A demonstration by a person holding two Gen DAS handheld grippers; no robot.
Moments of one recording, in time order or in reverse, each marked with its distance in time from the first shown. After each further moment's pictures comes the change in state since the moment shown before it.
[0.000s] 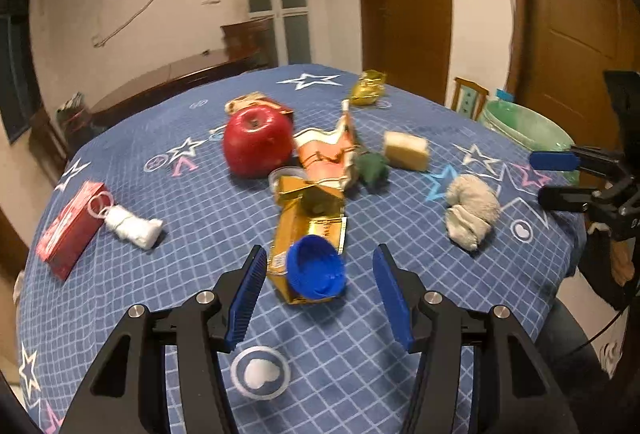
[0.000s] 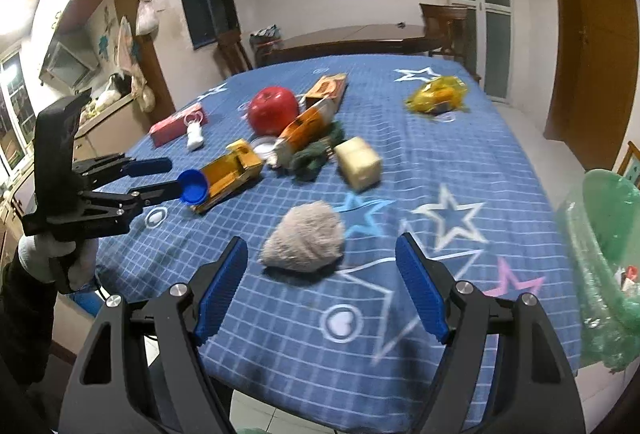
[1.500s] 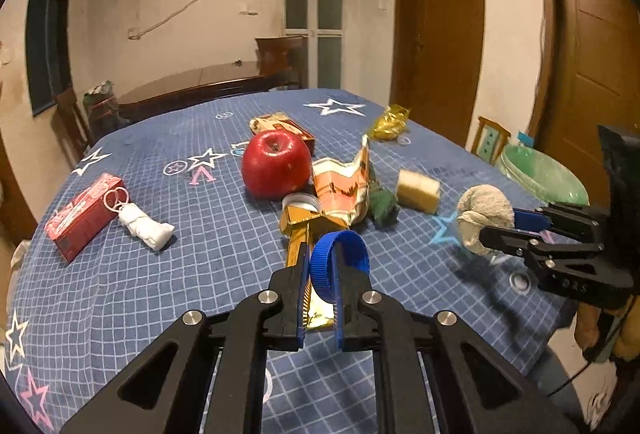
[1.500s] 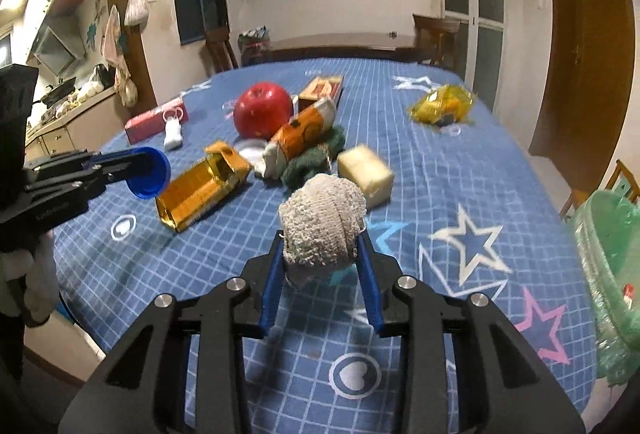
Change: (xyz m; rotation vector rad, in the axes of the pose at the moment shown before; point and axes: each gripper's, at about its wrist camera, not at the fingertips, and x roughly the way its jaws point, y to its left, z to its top) left arm -0.007 -0.013 0.016 -0.159 -0.087 0.085; right arm 0.025 0.008 0.012 -0.044 -0.070 -0.098
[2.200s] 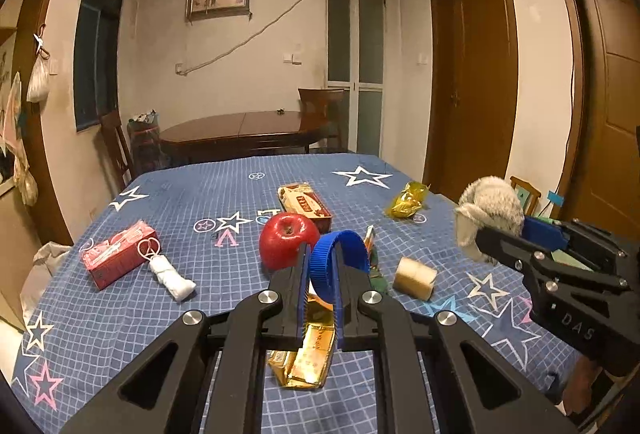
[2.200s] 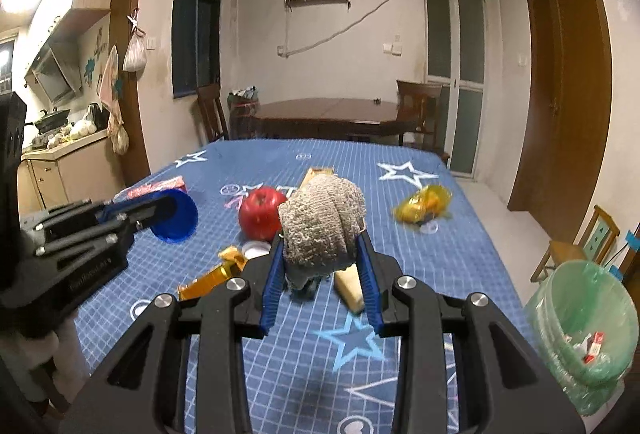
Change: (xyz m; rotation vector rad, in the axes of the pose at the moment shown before) left arm -0.040 -0.038 0.046 -0.076 -0.193 0.142; right arm -0.040 0.020 0.062 -0.028 -0.219 -0.078
